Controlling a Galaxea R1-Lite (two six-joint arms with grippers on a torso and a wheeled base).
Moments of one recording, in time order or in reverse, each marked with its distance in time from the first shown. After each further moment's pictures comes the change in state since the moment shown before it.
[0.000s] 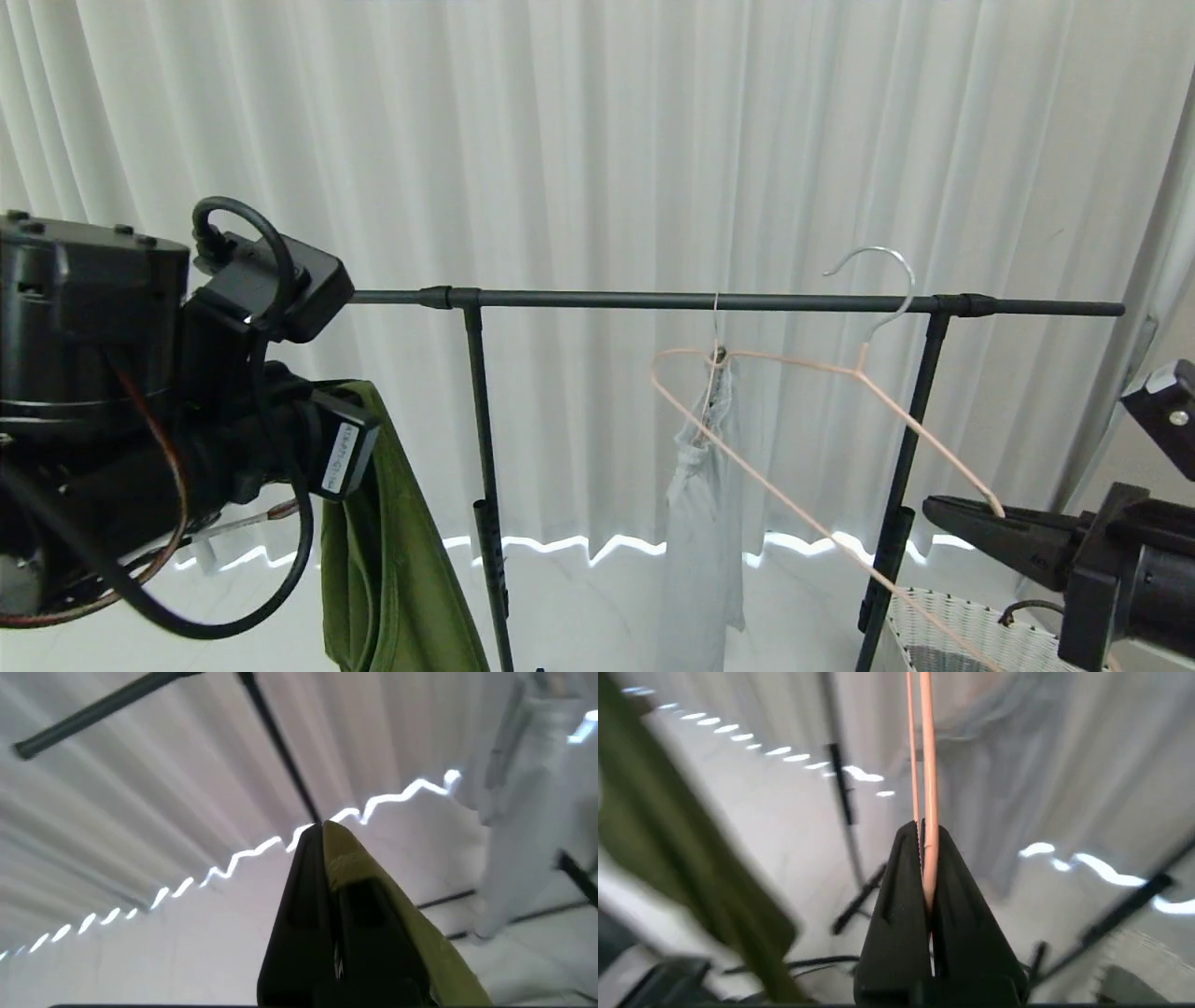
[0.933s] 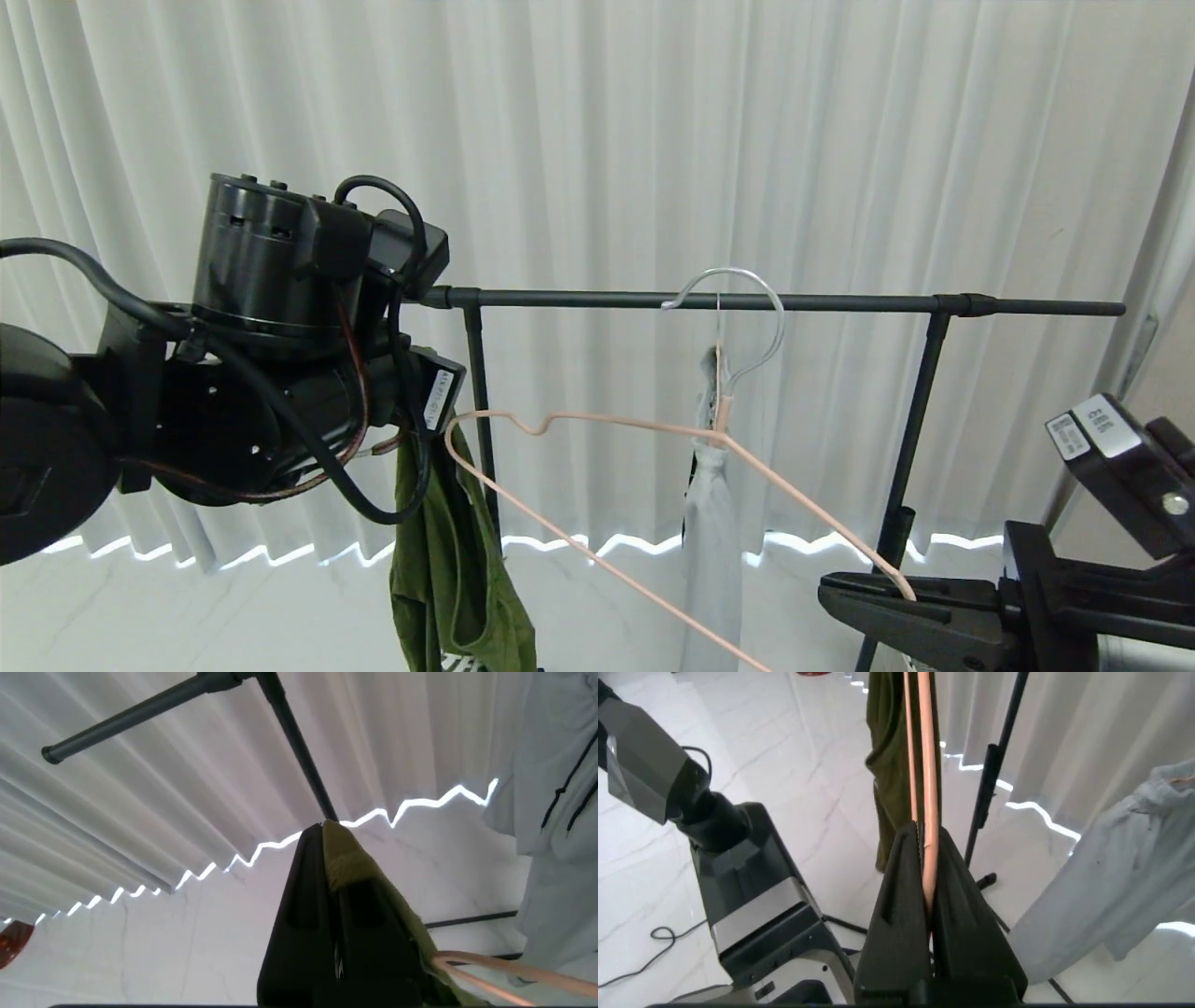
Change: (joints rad) left arm -0.024 0.208 -0.177 0.000 0.071 -0.034; right arm 0.268 0.101 -0.036 -0.108 0.107 0.012
